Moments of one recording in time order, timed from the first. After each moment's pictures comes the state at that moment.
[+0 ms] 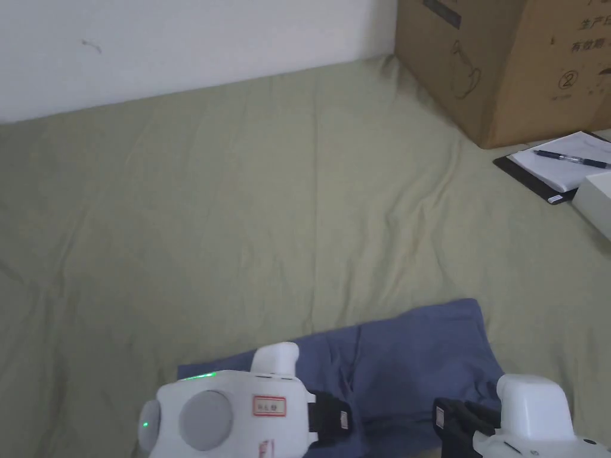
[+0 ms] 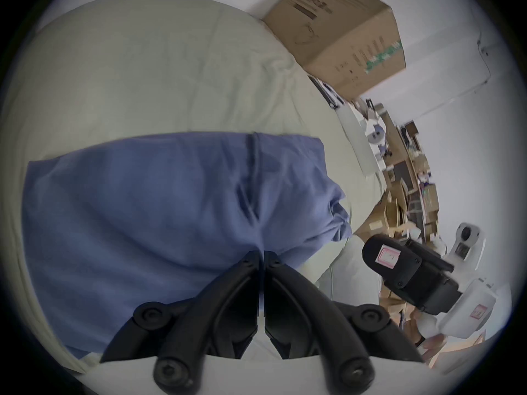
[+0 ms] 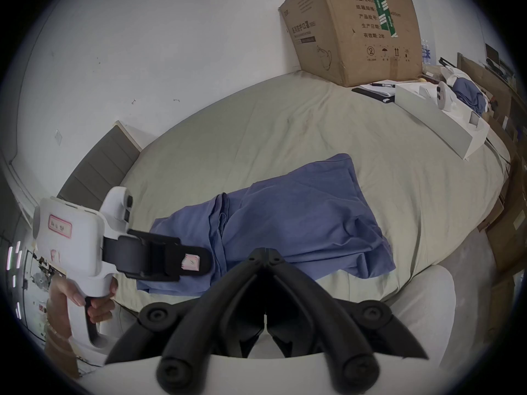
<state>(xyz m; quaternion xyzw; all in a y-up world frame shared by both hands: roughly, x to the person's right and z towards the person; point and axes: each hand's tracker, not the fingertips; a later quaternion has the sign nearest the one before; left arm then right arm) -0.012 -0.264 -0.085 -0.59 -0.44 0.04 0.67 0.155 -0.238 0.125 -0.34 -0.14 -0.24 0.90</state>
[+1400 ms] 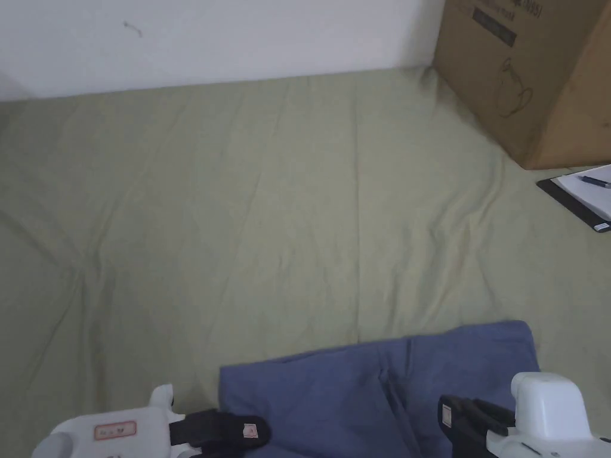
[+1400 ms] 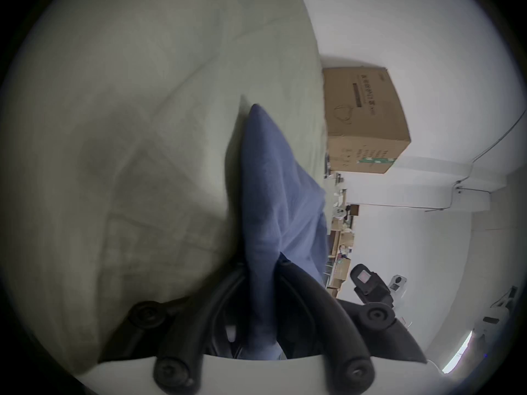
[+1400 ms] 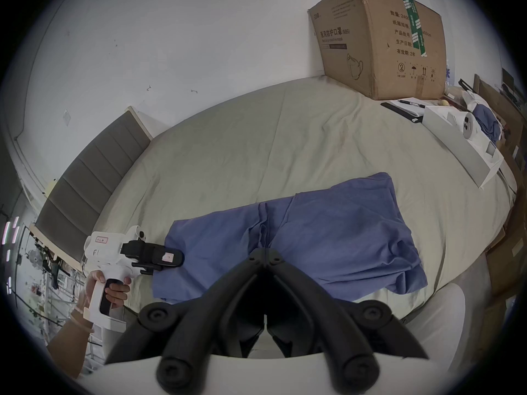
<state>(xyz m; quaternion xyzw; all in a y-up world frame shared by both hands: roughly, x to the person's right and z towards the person) -0.208 -0.375 -0.196 -0.63 -0.40 0.39 0.55 0.109 -0.219 0.073 -0.35 -0.11 -0.20 0.91</state>
